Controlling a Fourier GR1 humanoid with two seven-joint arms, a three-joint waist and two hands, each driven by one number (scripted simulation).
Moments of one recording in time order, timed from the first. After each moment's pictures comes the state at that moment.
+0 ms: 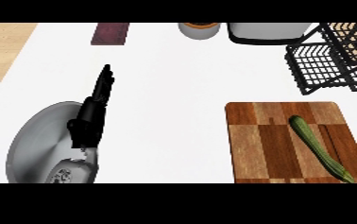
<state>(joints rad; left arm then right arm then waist) -0.13 0.08 -0.14 -1.56 -0.11 0.23 0.04 -0.39 -1.07 -0.18 -1.85 0.20 0.43 0.71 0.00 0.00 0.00</state>
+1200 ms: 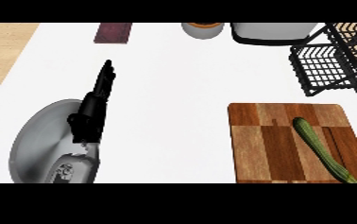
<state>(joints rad) -0.16 0.06 -0.11 -1.54 -0.13 0.20 0.04 -0.79 -0.93 -0.06 -1.03 0.61 0.26 0.29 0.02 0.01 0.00</state>
